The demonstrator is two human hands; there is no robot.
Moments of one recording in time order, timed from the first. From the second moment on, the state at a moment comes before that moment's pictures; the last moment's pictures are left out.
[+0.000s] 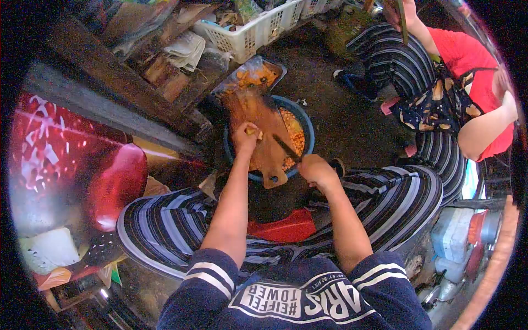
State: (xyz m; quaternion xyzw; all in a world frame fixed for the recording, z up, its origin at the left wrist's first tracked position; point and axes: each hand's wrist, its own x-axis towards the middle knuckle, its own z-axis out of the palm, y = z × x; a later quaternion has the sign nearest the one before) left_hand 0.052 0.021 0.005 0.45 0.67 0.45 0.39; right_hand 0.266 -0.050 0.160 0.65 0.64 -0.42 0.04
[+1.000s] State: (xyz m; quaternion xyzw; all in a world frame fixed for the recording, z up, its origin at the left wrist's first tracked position) left_hand 0.054 -0.014 0.021 0.61 0.66 0.42 0.12; right_hand 0.215 -0.096 0.070 0.66 0.67 -0.31 -0.09
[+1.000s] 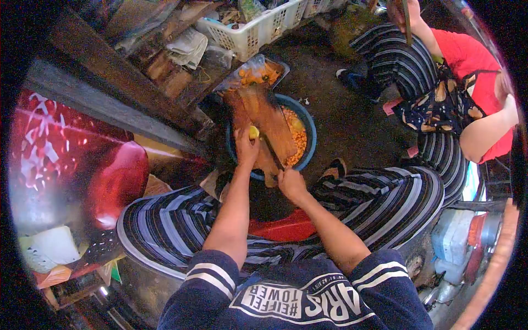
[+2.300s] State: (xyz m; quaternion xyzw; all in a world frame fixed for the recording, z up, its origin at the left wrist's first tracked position) left_hand 0.070 -0.024 0.030 0.63 0.60 0.44 0.22; right_hand 0.228 -0.090 0.061 0.61 0.77 -0.19 -0.03
